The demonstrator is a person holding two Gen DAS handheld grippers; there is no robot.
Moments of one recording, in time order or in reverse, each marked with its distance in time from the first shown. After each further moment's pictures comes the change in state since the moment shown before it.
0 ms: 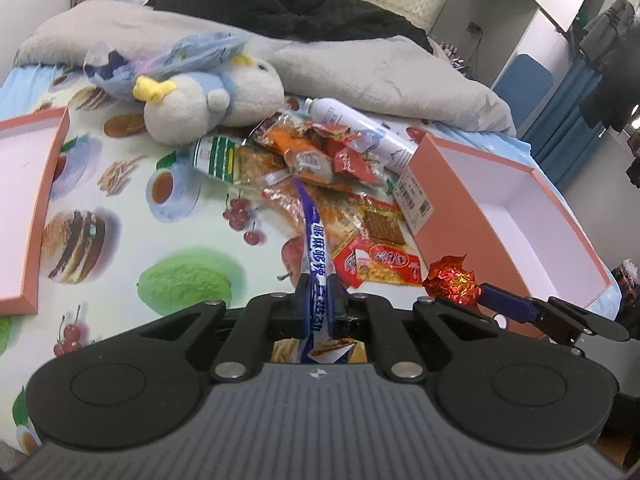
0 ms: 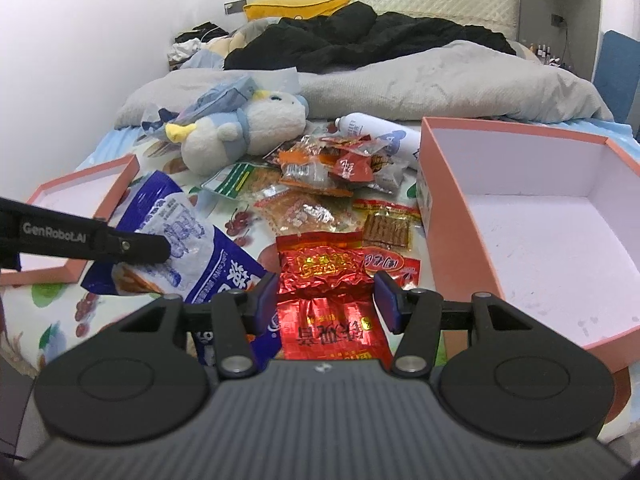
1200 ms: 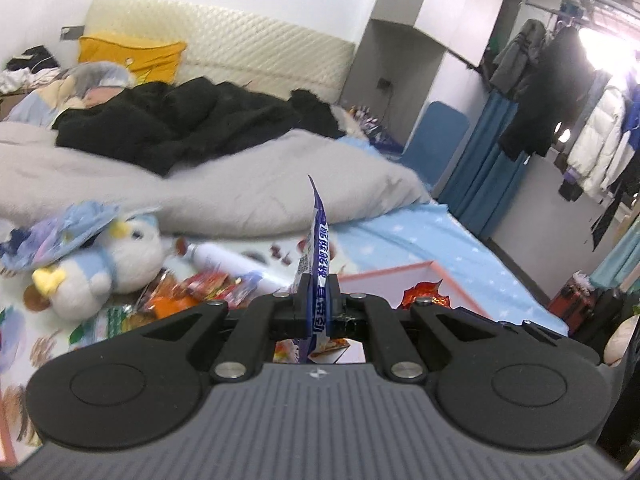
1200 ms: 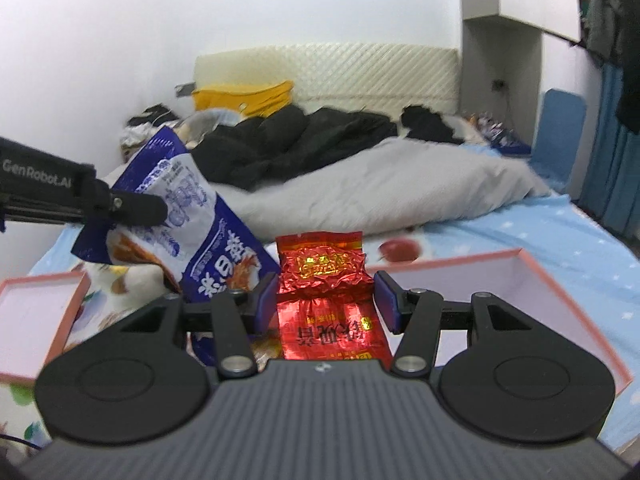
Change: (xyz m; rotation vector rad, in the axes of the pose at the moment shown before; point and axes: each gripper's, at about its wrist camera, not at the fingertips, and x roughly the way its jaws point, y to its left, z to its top) left arm -0.054 -0.133 0.129 0.163 -0.214 -0.197; right arm -0.067 -0.068 0.102 0.032 -0.246 -0.166
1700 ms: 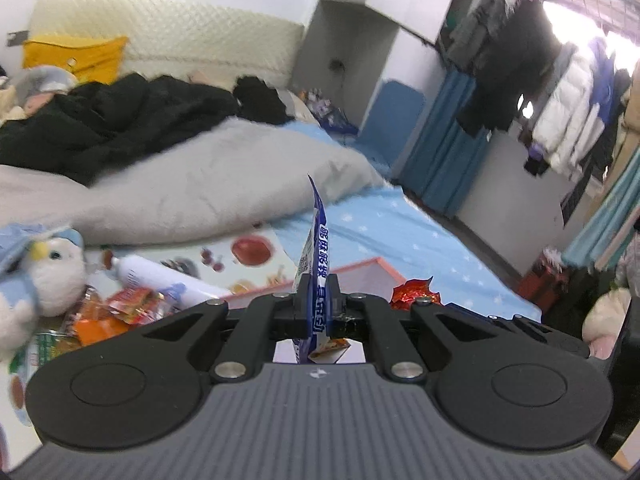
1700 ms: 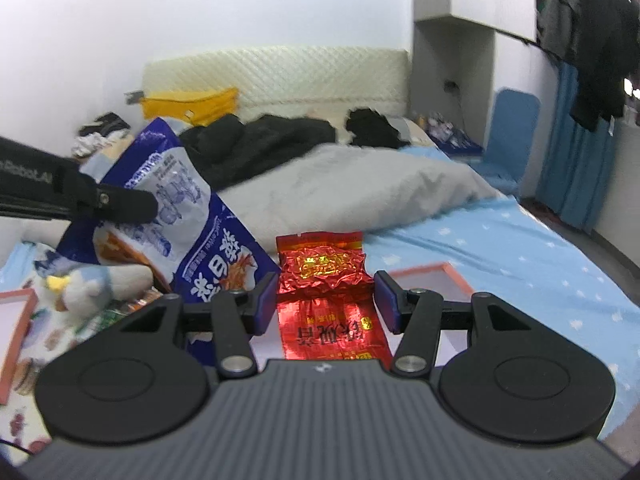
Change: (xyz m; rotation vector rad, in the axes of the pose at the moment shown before) left arm 0.076 -0.078 0.019 0.078 0.080 -0.106; right arm 0.017 -0.081 0.003 0.048 0.048 -0.137
